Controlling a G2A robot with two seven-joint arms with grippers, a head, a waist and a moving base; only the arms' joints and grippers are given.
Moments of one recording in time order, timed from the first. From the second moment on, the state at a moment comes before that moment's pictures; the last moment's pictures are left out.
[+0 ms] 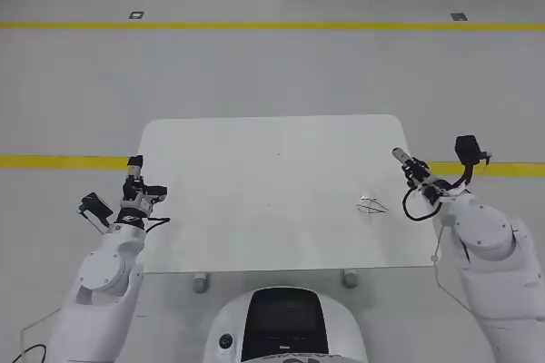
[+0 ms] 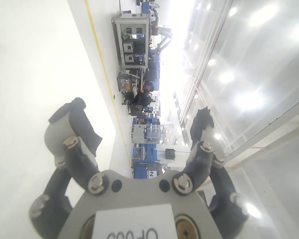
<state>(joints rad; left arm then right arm) 1.73 -1.15 -1.60 -1.80 -0.42 0.00 0.00 -1.52 -1.08 1.59 -1.84 -0.31 0.34 0.59</state>
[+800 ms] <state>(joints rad) 1.73 -1.15 -1.60 -1.80 -0.42 0.00 0.00 -1.25 -1.06 1.46 -1.72 -0.62 0.34 0.97</state>
